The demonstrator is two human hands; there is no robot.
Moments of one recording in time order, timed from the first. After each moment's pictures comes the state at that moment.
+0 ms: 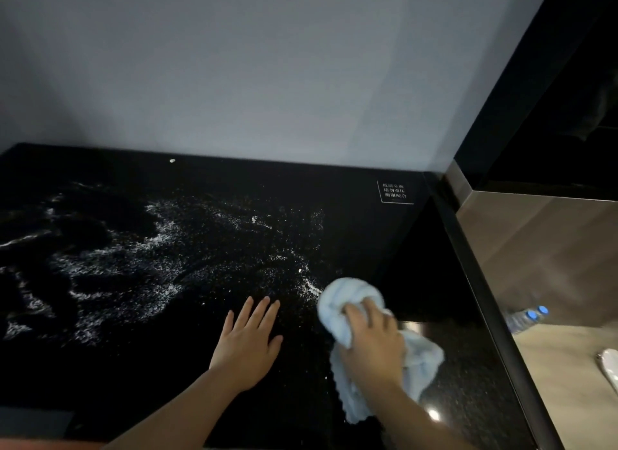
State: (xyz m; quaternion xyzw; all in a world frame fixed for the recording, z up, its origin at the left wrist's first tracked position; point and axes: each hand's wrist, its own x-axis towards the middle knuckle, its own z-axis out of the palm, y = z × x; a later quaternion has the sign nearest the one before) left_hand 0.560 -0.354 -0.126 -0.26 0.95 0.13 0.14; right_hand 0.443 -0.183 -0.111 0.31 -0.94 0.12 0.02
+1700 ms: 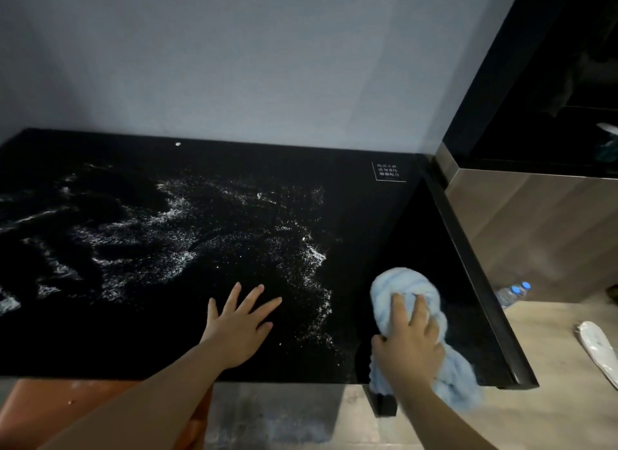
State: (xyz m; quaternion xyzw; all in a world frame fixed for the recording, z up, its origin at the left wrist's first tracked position) left_hand 0.616 -0.358 -0.129 -0.22 0.95 0.11 0.20; right_hand 0.489 -0.123 -0.118 0.12 -0.99 0.06 -0.03
